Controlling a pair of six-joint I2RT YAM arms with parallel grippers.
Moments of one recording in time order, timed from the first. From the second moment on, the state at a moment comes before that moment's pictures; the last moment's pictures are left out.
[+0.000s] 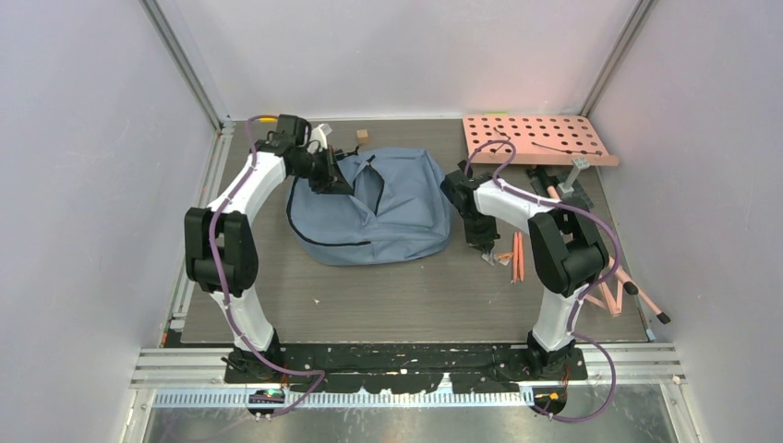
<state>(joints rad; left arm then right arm) -0.16 1.82 1.51 -0.70 0.61 -0.38 0.47 1.86 1.24 -0.95 0.40 0.49</state>
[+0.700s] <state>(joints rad) -0.16 1.80 1.48 -0.66 0.63 -0.39 0.61 1.78 1.80 -1.01 0.32 0.50</state>
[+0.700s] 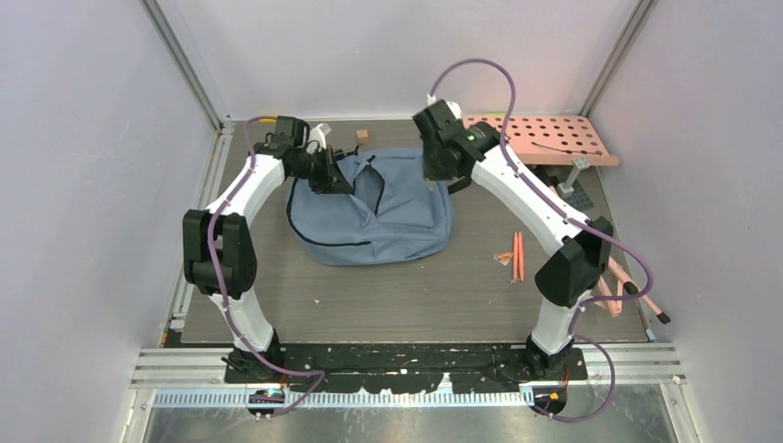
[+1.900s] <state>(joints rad) -0.16 1.76 1.44 -0.59 0.66 -0.42 0.79 2.26 2.46 -1.14 0.23 0.41</state>
